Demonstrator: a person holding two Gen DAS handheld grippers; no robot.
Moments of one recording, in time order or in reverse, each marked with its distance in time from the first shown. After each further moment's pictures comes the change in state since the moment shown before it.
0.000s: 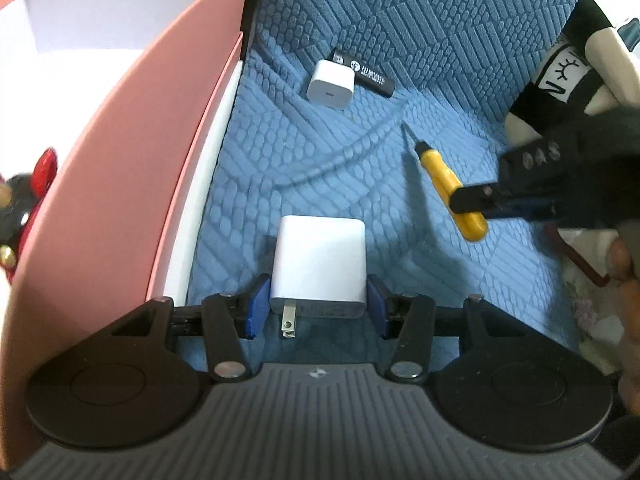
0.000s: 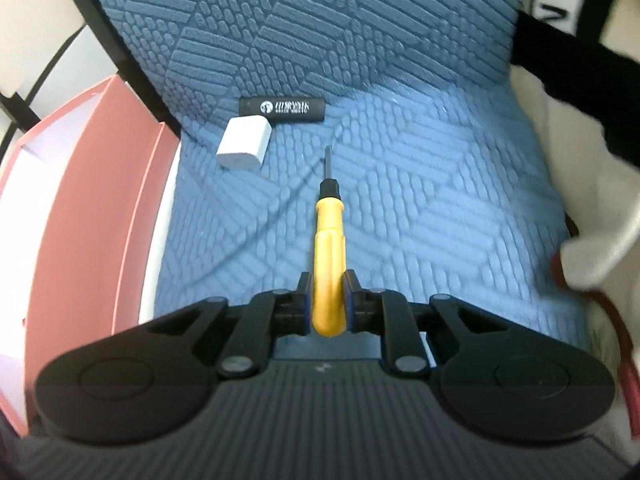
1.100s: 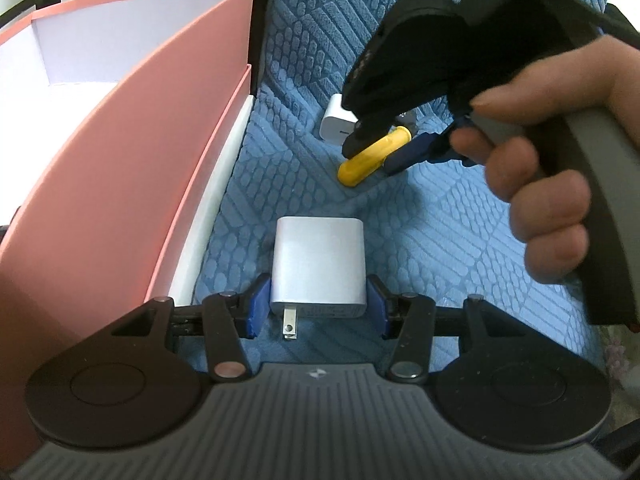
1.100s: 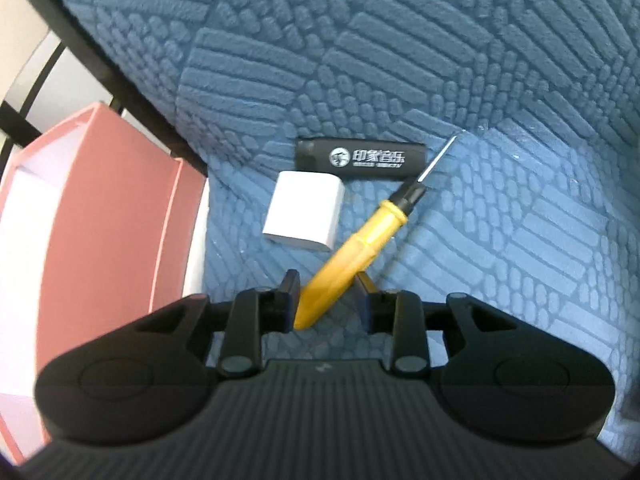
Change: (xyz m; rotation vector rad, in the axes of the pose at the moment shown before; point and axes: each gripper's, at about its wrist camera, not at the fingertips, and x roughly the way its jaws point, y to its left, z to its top) left arm 0.021 -0.016 0.017 -0.006 -0.096 0.110; right arm 0.103 0.051 0.071 -0.070 0.084 0.079
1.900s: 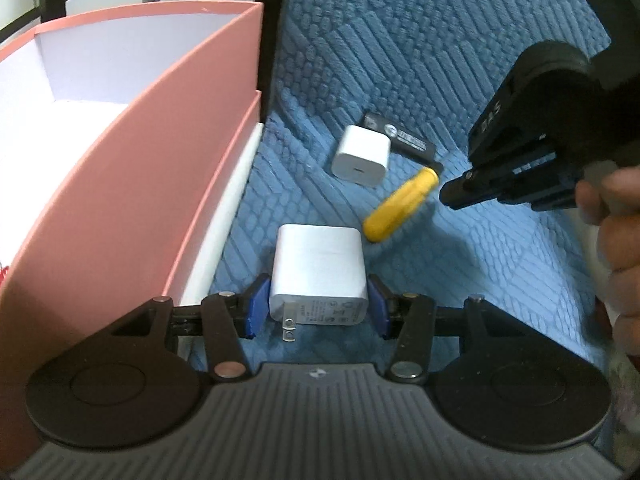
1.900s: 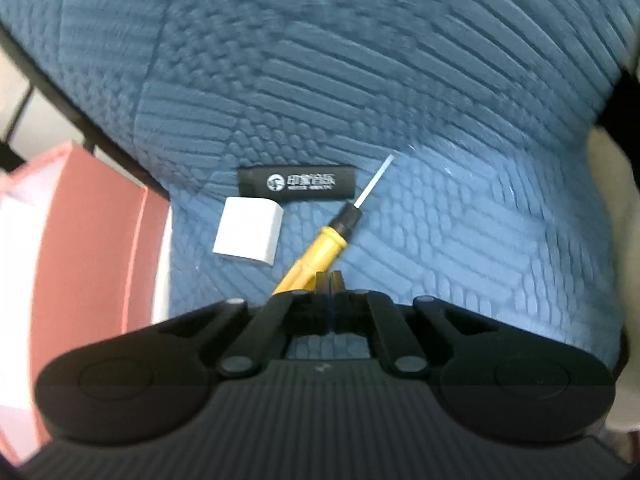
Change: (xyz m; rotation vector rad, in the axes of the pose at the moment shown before) left arm 0.014 0.004 0.024 -0.018 -0.040 0.047; right arm -0.014 -0.056 -0.015 0.100 -0.045 0.004
